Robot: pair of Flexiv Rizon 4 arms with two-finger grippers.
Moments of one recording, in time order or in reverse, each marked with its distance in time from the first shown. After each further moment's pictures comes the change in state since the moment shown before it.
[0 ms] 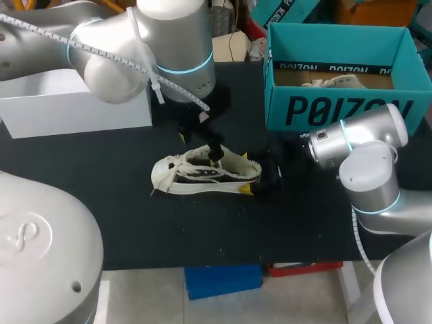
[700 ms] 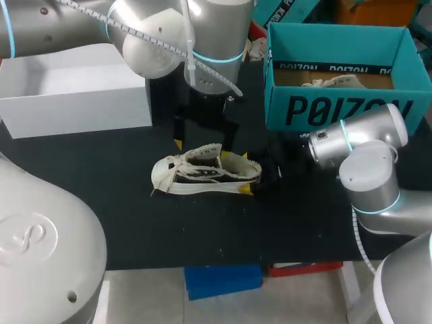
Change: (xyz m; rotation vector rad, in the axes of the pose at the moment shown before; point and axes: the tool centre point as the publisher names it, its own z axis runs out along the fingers) left arm -0.001 -0.005 0.009 -0.167 -0.155 -0.579; right arm 0.000 0.000 0.000 0.000 0.000 0.000
